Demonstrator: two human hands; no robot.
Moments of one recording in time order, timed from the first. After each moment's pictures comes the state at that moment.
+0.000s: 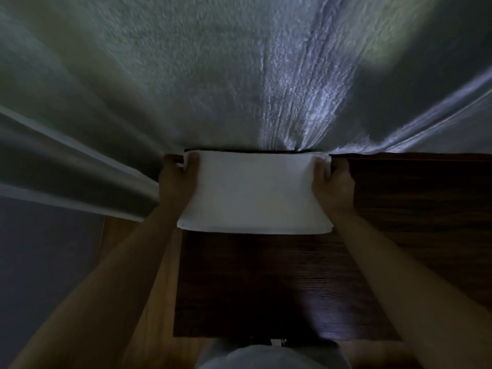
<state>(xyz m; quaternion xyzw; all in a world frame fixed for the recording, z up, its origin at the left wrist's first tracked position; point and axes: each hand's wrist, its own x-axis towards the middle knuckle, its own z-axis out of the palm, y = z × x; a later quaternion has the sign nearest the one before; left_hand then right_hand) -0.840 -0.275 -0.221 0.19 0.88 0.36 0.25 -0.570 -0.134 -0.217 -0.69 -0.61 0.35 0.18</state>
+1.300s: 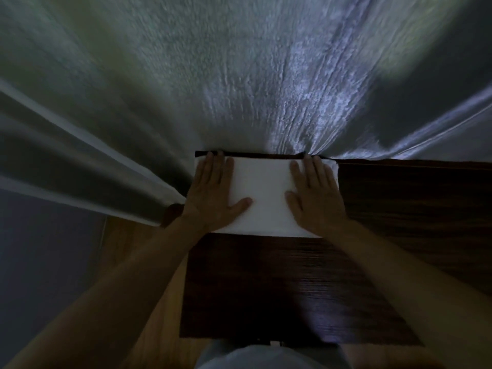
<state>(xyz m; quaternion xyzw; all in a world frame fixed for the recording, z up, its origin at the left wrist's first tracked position) -0.813 -0.294 -0.251 0.61 0.78 0.02 0.10 -0.570 -0.158 -0.242 -0.37 -0.93 0.05 -0.02</state>
